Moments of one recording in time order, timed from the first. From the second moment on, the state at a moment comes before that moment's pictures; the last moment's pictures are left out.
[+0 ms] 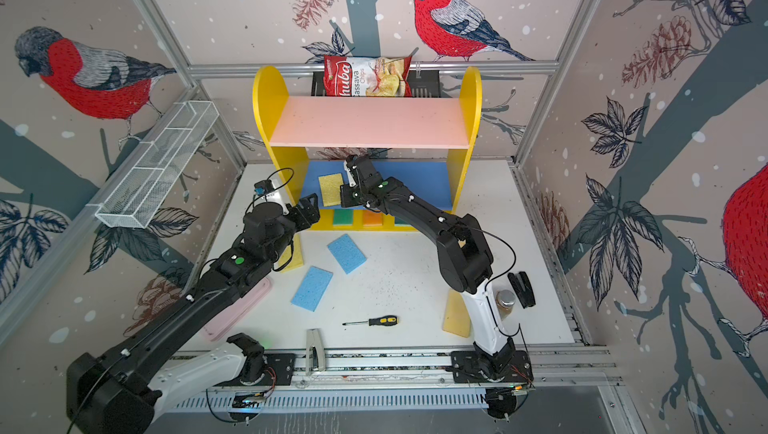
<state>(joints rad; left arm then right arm) -0.51 1.02 0.82 -0.12 -0.33 -0.61 0.76 2.12 1.85 -0.43 -0.11 0.39</state>
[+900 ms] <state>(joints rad) -0.51 1.02 0.80 -0.09 -0.32 -0.61 0.76 2.03 1.68 -0.24 -0.06 0.64</state>
